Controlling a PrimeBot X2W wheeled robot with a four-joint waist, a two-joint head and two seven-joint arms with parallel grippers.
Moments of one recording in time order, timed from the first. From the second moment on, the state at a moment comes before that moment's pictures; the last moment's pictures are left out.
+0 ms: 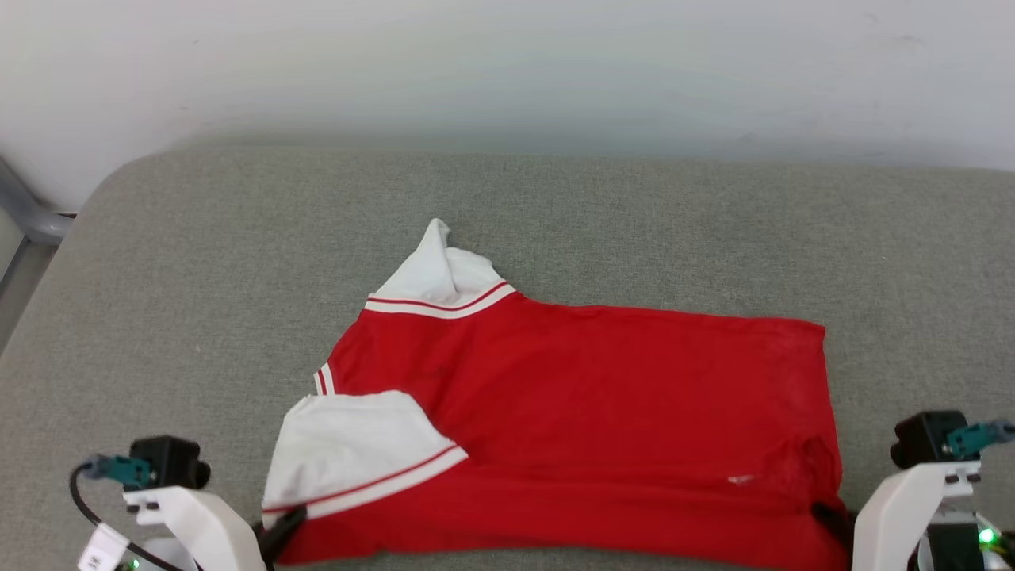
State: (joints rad) left arm 0.05 0.59 -0.26 -0.10 -0.98 0.13 0.52; right arm 0.04 -0.19 -0.08 -0.09 0.43 0.13 0.87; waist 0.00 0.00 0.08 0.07
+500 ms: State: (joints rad) left arm 0.02 0.50 -0.30 0.06 -0.97 0.08 0.43; right arm 0.09 -0.15 -0.06 -0.02 0.41 0.13 0.62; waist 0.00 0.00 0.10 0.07
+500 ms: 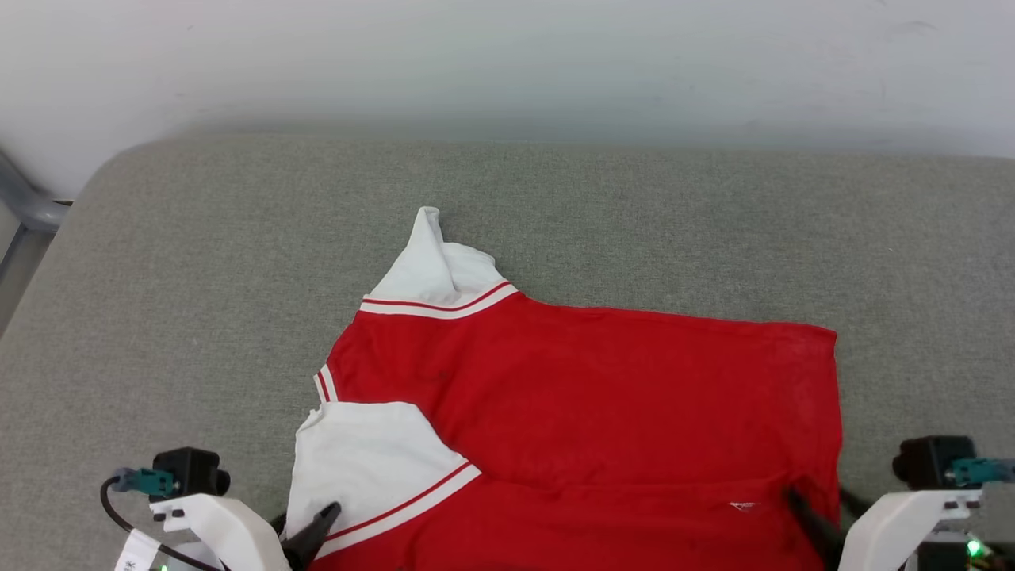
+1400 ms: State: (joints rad) left arm -0.33 0.41 -0.27 0.00 -0.60 0.09 -0.15; right arm -0.12 -0.06 -0.15 -0.18 0.21 0.13 0.08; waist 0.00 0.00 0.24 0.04
